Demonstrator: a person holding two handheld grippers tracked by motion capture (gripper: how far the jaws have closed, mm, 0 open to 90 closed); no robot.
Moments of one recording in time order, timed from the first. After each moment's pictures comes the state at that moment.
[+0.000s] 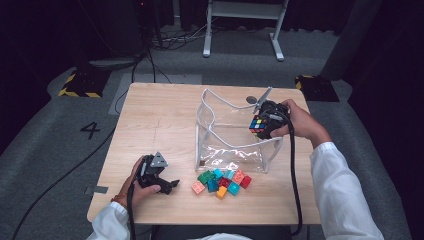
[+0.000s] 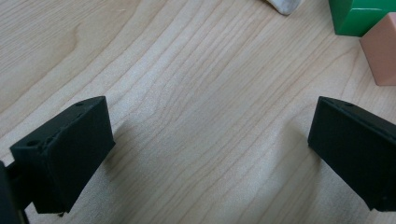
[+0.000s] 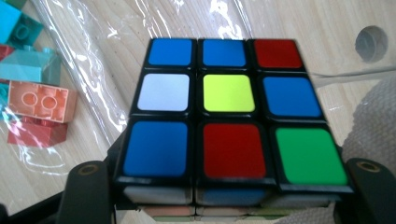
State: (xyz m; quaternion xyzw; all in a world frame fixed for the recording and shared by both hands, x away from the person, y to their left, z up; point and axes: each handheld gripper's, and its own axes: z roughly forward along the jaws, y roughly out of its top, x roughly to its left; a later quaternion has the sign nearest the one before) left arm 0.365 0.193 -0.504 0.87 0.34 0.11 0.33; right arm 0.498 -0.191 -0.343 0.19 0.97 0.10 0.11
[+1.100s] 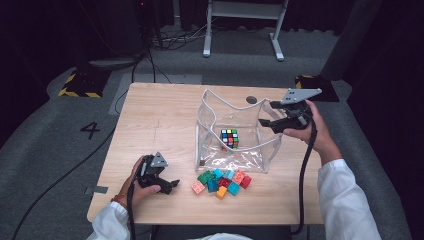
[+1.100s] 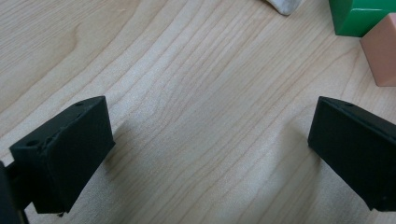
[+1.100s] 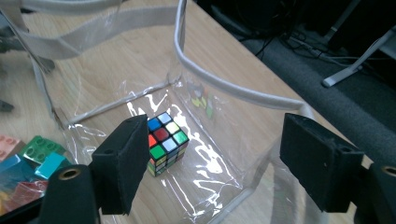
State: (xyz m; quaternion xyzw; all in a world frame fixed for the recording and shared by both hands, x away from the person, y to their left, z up) left arm 0.365 0.193 -0.504 0.87 0.34 0.11 0.33; right arm 0.456 -0.239 -0.308 0.23 0.86 0.40 0.21
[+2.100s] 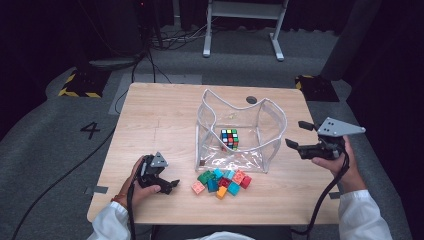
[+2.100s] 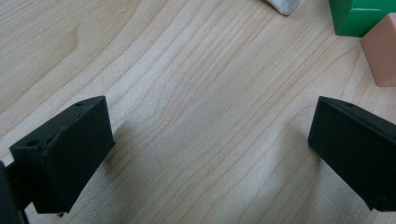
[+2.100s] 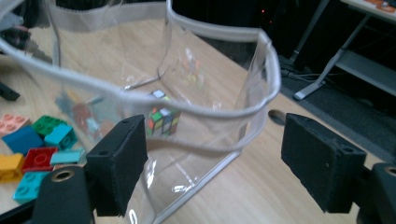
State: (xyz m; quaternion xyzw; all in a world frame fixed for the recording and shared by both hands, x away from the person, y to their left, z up) left arm 0.365 0.193 -0.504 0.87 0.34 0.11 0.33; right arm 0.385 -0.313 -0.345 0.25 0.81 0.46 0.26
